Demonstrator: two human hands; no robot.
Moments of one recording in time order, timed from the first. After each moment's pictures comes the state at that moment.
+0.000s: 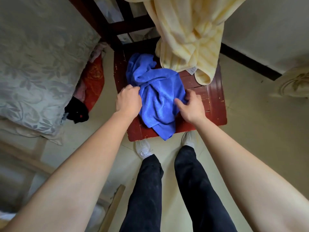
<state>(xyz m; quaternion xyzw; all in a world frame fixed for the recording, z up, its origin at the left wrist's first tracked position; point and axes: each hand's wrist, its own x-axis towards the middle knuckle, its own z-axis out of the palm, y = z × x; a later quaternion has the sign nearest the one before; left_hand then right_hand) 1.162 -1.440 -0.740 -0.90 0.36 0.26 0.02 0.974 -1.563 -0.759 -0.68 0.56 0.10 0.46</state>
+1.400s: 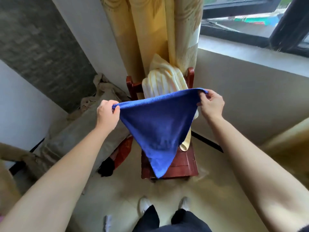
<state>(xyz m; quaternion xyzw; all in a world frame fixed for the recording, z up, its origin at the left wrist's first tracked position) 1.162 -1.378 -0.254 -0.91 0.30 -0.06 -0.29 0.940 -1.653 -0.263 -0.65 0.45 -0.33 0.51</state>
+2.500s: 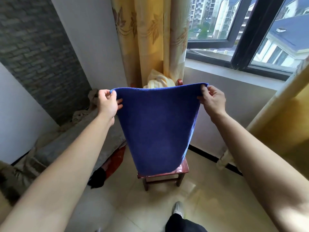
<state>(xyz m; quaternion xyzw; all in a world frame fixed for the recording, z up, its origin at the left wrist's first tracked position) 1.074 -1.303 -0.155 -0.70 0.09 0.12 -0.70 0.838 -1.542 -0.163 -0.67 0.38 -0.39 0.51</state>
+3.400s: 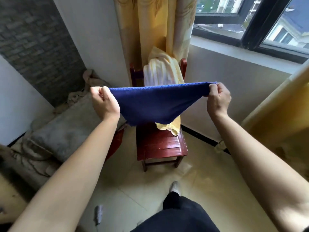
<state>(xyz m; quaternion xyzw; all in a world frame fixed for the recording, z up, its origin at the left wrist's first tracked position) 1.051 -1.288 -0.200 -0.74 0.04 -0.11 -0.67 0.838 -1.515 -0.204 -0.67 0.46 -0.43 0.39</state>
